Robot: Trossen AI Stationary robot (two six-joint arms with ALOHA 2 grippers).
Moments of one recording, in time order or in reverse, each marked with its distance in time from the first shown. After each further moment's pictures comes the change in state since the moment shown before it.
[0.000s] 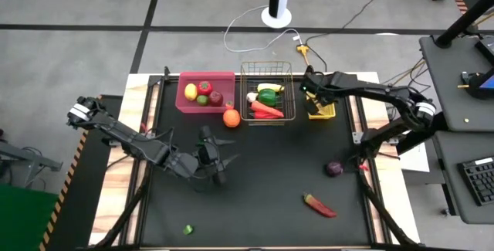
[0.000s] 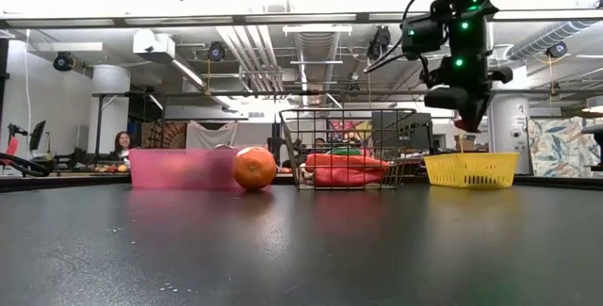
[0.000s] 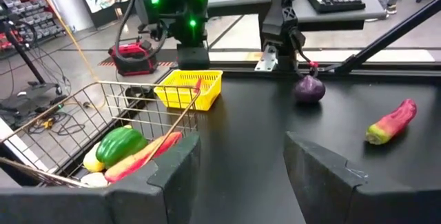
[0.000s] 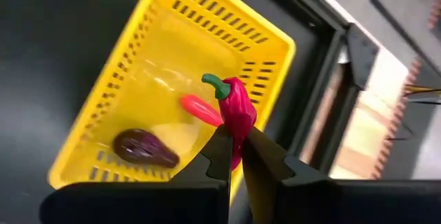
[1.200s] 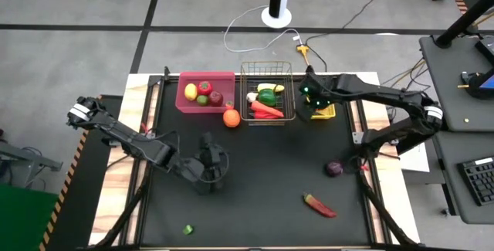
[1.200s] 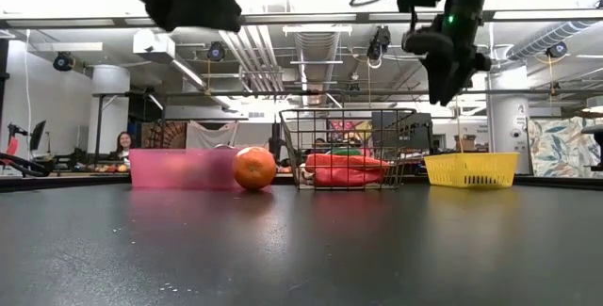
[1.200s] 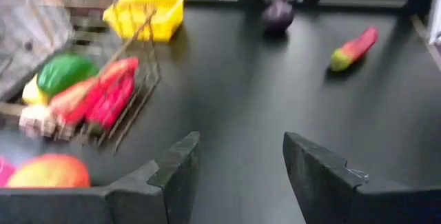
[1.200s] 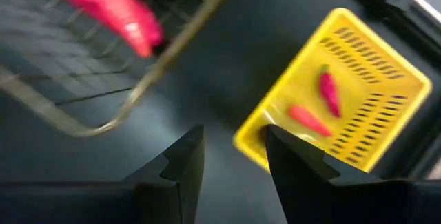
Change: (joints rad) left arm 0.000 0.000 0.000 -0.268 0.192 -0.218; right arm 0.146 -0.092 0.099 0.045 -0.298 -0.024
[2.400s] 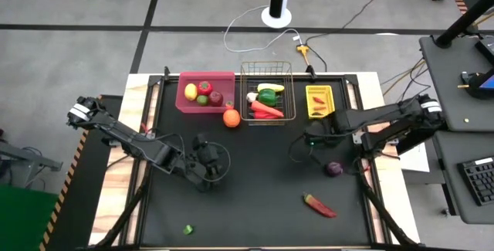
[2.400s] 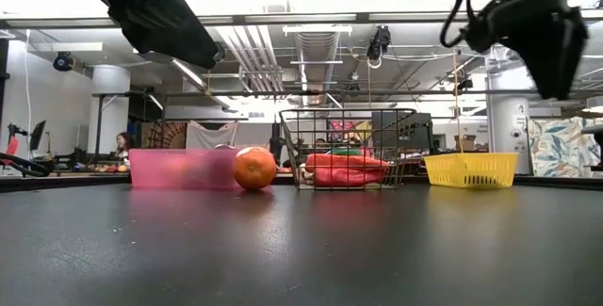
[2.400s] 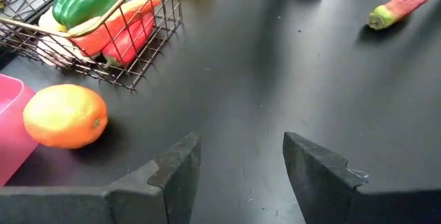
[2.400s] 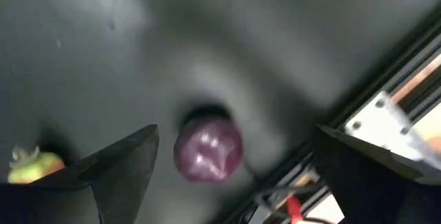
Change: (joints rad) left arm 0.000 0.000 0.000 -0.223 0.002 -0.218; right arm 0.525 -0.007 -0.068 -0.364 -0.172 0.529
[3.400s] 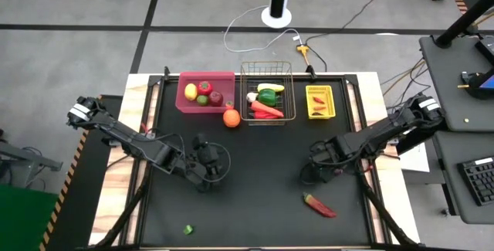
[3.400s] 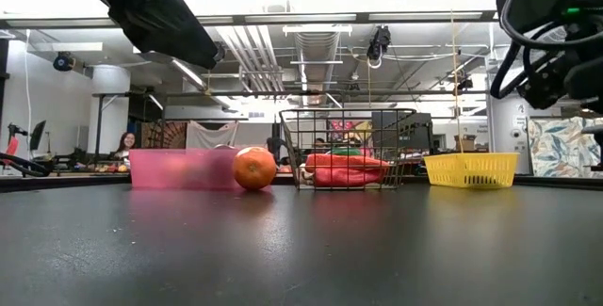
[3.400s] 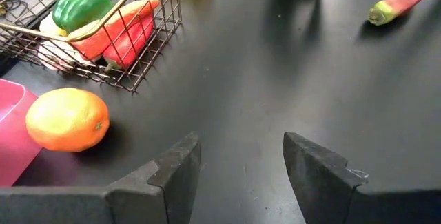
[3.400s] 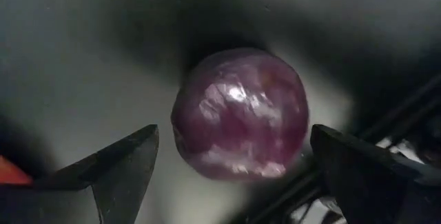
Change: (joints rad) left arm 0.000 0.002 0.000 0.000 -0.001 0.026; right arm 0.230 0.001 -0.336 0.312 -0.180 0.280
